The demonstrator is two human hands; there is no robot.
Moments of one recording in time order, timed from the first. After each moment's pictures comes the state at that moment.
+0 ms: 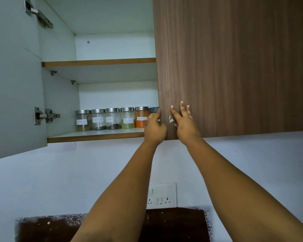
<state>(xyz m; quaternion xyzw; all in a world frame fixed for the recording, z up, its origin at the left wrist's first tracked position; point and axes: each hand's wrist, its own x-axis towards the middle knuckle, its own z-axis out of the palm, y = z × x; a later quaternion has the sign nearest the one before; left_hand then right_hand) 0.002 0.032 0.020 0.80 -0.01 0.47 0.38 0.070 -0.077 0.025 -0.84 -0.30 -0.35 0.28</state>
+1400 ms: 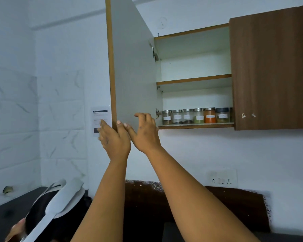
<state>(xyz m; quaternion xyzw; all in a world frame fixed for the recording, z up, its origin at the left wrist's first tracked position) -0.543 0.174 -0.014 0.61 0.28 0.67 0.30 -0.474 0.121 0.002 -0.65 -0.51 -0.32 0.47</state>
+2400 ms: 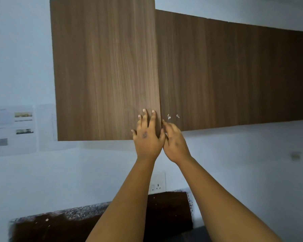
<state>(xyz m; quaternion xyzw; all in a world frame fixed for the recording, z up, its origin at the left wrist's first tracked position) -0.180 0.020 -0.032 0.81 0.01 0.57 0.14 -0.139 -0.081 -0.045 -0.73 -0.35 -0.43 0.40</state>
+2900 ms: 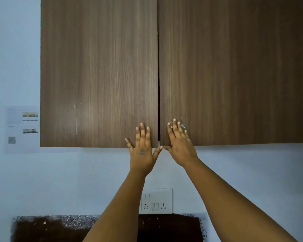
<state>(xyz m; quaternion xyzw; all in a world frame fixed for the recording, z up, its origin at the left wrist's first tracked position) -0.019 0.061 -0.054 0.84 0.10 0.54 -0.01 0.049 -0.083 -0.016 -0.83 -0.35 -0.41 0.14</state>
